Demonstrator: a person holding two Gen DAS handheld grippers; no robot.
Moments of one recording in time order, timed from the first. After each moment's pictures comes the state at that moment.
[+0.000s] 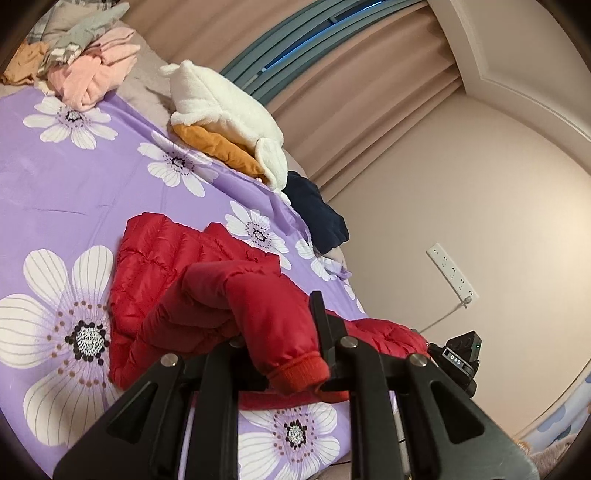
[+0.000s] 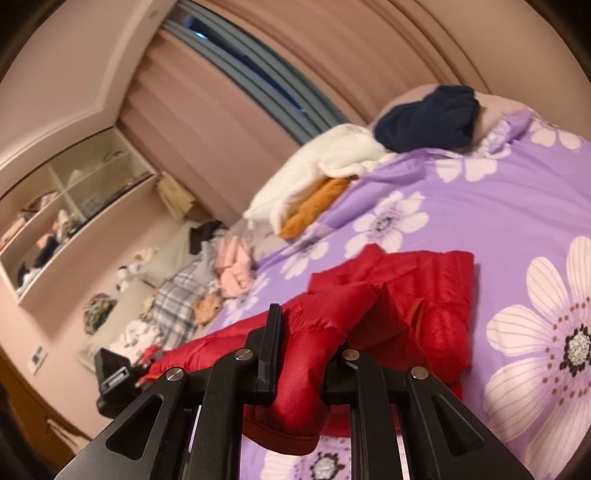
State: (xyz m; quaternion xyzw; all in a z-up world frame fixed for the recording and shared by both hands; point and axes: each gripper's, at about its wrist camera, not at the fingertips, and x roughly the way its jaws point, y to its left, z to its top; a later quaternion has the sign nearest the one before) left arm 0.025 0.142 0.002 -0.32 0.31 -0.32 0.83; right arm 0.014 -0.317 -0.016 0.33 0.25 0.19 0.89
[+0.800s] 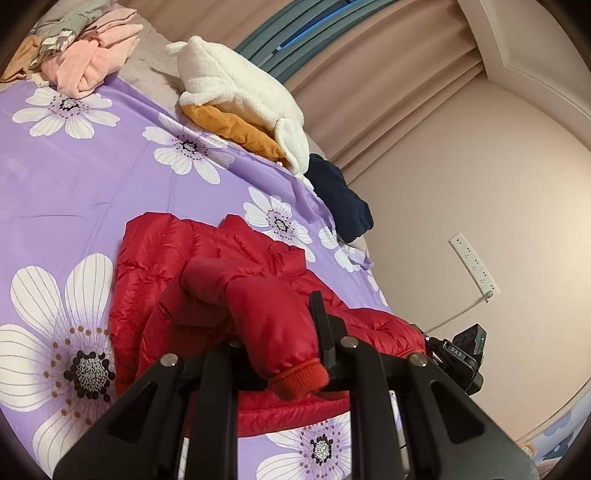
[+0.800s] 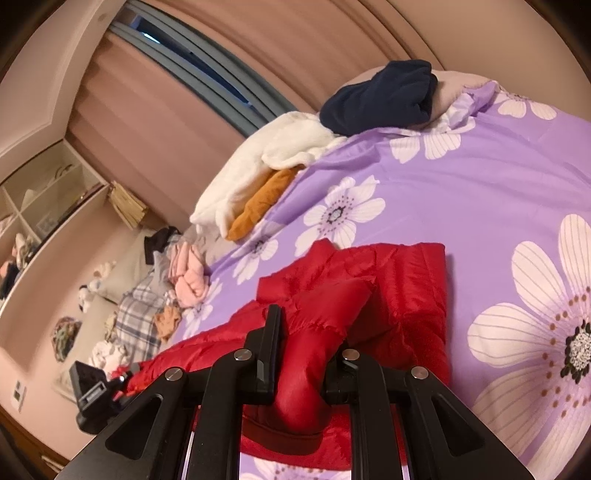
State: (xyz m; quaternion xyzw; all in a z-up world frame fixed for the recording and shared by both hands) left arm 0.080 0.120 -0.017 -0.30 0.36 -0.30 0.83; right arm 0.065 -0.329 -0.044 0.35 0.29 0.12 0.88
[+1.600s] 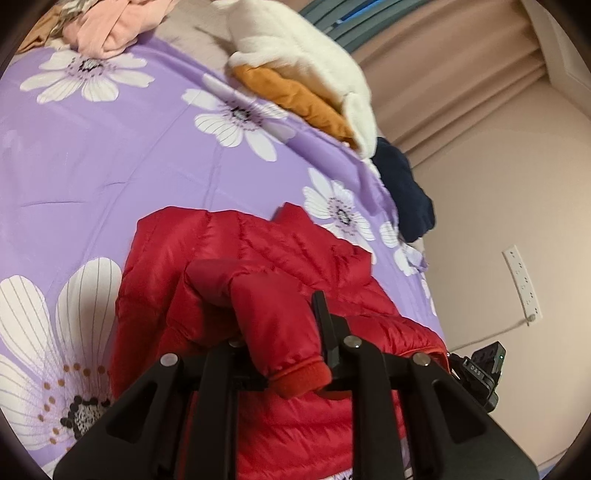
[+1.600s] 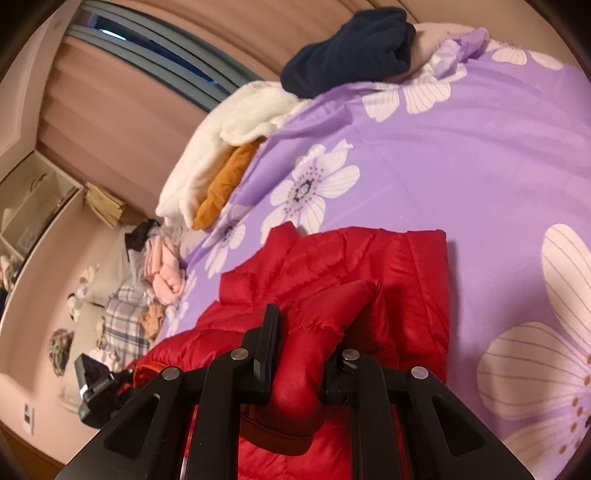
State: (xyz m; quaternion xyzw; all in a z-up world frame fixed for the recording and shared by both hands) left arm 0.163 0.099 -0.068 -0.29 0.44 -0.21 0.82; right arm 0.134 -0.344 -0.094 0.37 0.36 0.12 0.85
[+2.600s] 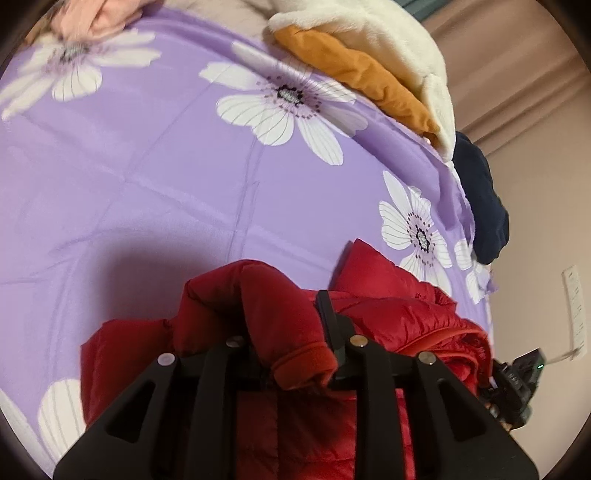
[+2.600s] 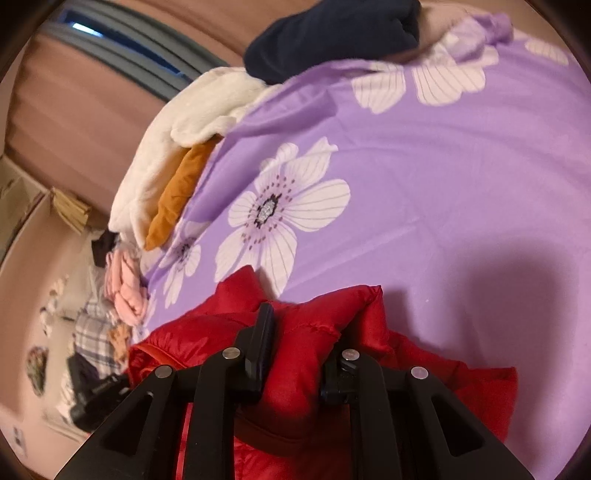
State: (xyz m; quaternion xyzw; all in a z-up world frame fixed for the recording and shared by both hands) left arm 0.283 0.081 -0.125 -0.27 0.51 -0.13 0.81; right arm 0.236 -0.354 -0.122 0.39 0.39 0.09 0.83
